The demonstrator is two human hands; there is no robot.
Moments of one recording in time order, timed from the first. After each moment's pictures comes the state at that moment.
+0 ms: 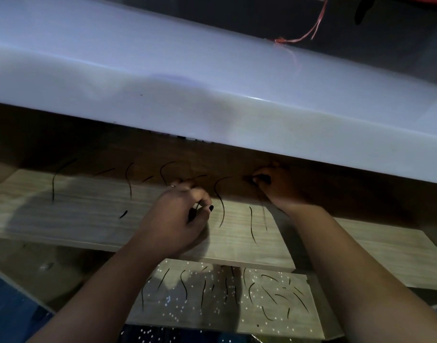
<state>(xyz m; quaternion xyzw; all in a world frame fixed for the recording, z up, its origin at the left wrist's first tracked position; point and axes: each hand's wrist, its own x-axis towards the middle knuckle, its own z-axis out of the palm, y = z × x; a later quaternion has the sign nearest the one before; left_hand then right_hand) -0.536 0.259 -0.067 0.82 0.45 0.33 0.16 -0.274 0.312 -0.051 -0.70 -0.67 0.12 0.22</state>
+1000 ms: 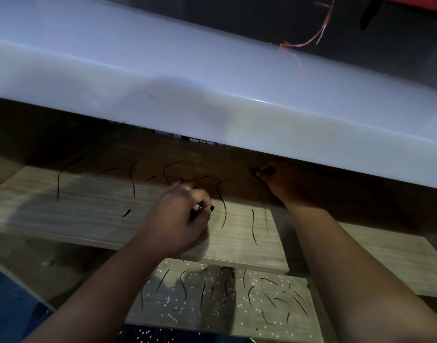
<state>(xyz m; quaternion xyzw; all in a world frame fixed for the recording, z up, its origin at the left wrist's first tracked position) -0.537 0.259 -0.067 0.82 0.44 0.33 0.14 -0.273 0.337 -0.051 -0.74 -0.58 0.17 0.30</state>
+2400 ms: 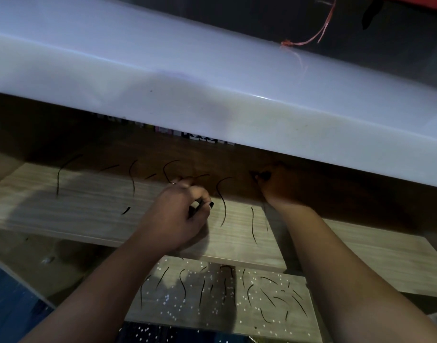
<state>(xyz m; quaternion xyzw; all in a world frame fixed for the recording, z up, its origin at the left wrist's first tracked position) -0.536 0.257 -0.066 0.80 0.46 0.34 0.16 -0.287 0.321 -0.055 -0.76 -0.60 0.03 0.23</state>
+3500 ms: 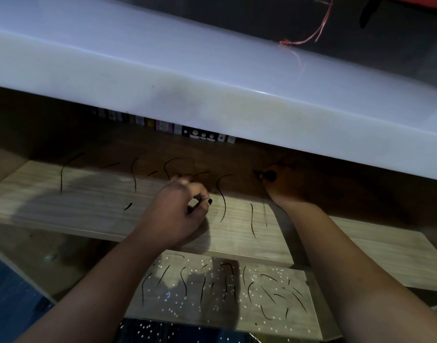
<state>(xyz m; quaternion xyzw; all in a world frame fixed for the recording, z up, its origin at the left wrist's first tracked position) -0.537 0.253 -0.064 0.80 0.46 0.35 0.16 -0.277 0.309 -0.049 -0.76 -0.62 0.03 0.20</state>
